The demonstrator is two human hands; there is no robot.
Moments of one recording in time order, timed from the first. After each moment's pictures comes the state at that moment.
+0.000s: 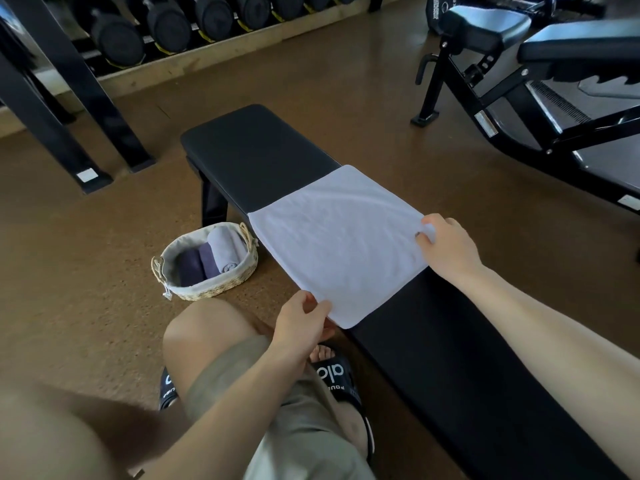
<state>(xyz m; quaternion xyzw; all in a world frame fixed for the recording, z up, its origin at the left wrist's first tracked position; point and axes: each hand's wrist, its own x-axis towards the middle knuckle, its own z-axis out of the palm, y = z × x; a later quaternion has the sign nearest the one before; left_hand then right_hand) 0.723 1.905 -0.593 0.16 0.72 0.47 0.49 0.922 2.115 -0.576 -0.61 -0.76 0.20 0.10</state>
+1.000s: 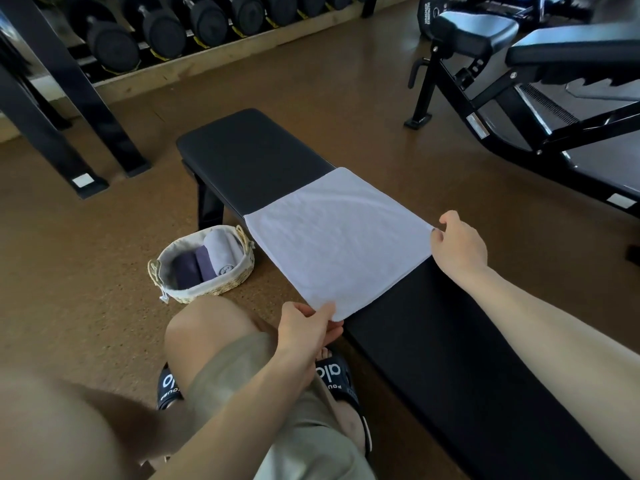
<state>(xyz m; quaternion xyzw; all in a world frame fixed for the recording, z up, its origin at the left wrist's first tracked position) 0.746 1.898 -0.580 0.05 0.69 0.53 0.50 0.942 2.120 -0.580 -0.66 -0.73 0.13 0.14</state>
